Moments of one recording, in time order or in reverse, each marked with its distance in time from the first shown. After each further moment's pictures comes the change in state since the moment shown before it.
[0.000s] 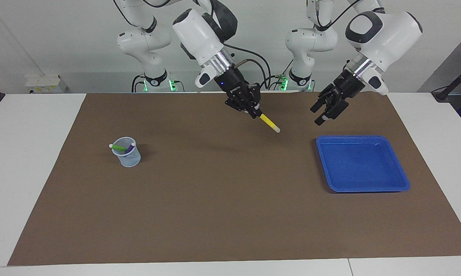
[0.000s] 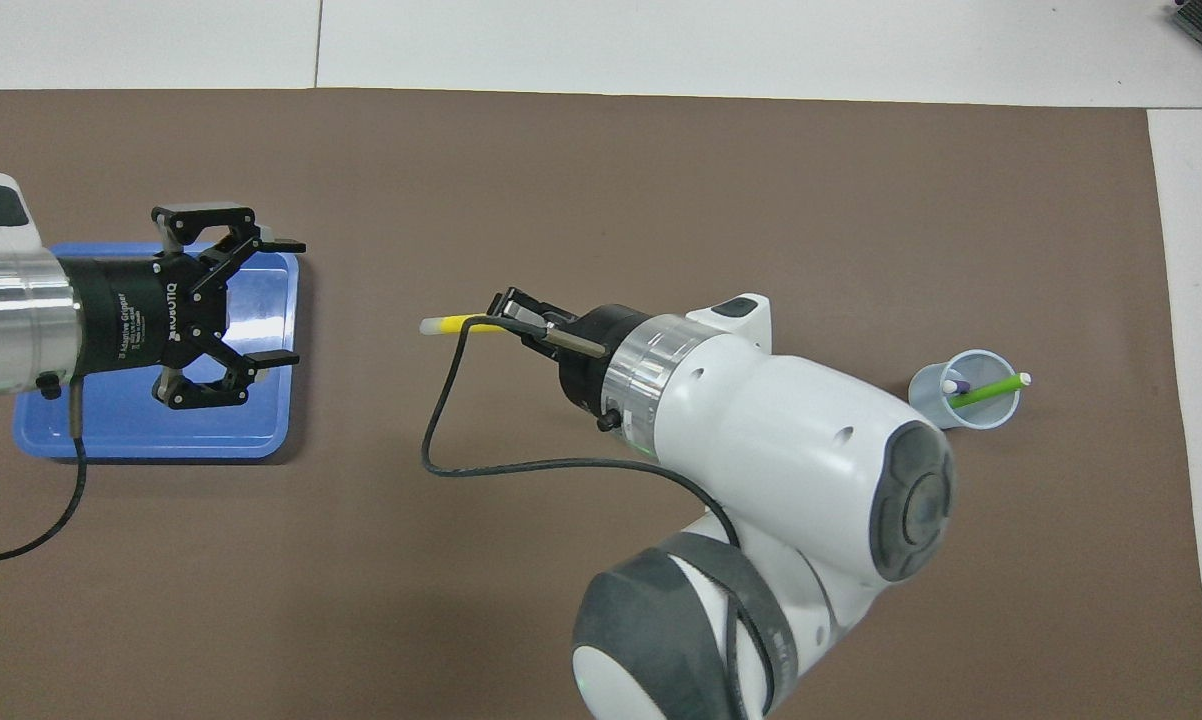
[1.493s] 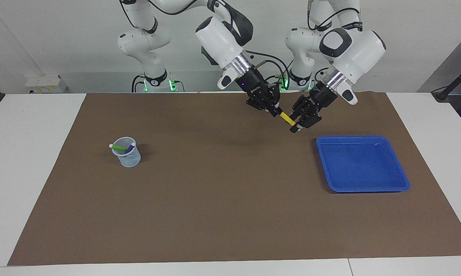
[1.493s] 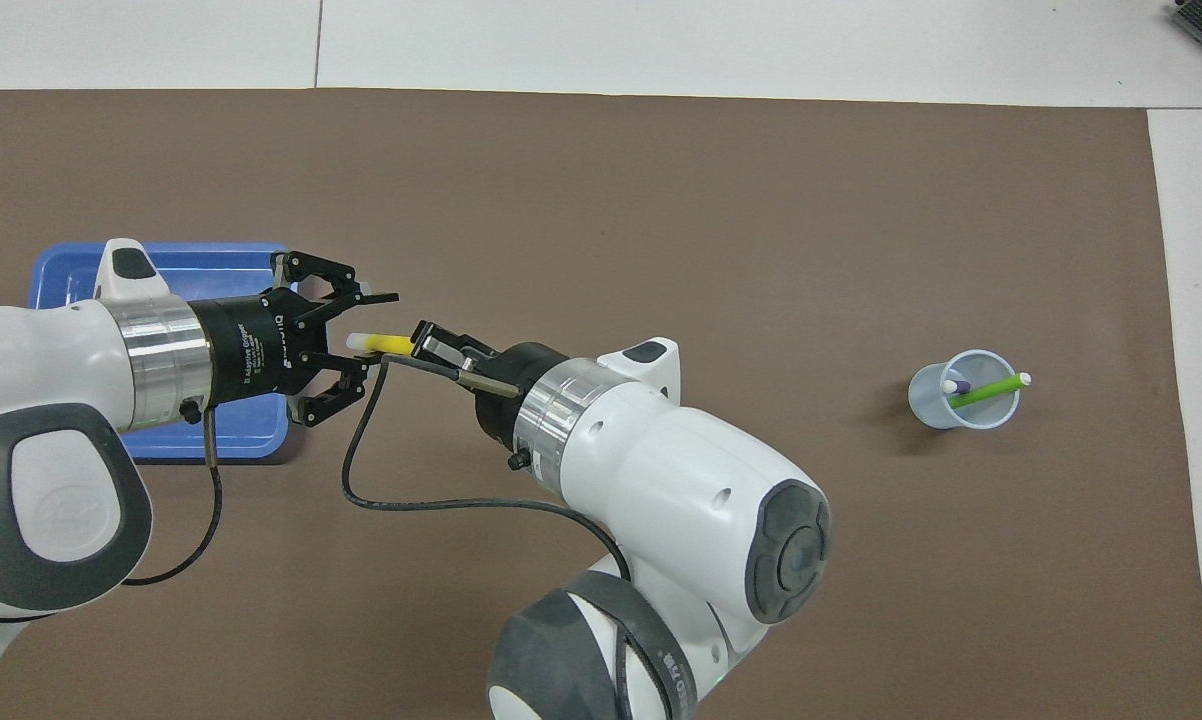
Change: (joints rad) left arm -0.119 -0.003 -0.001 -0.148 -0.115 0.202 -0.134; right arm 0.092 0.065 0.000 0.015 0.003 0.119 0.059
